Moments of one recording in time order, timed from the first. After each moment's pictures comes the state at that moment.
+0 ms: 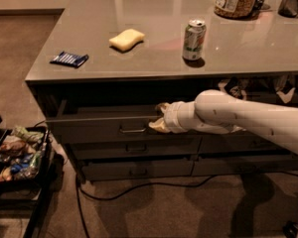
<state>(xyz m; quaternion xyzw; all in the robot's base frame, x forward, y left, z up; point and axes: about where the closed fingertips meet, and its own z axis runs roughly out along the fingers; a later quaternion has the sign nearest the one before) 0.645 -0.034 0.651 -0.57 0.70 0.09 0.42</state>
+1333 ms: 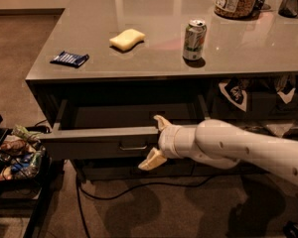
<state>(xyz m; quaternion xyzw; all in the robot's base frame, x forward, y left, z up) 0.566 -0.013 0.647 -0.56 0.69 0.10 0.45</state>
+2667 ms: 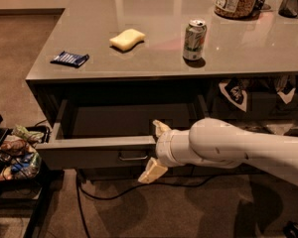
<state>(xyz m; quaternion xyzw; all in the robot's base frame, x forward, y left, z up) 0.511 -0.001 0.662 -0.60 0.70 0.10 0.38</state>
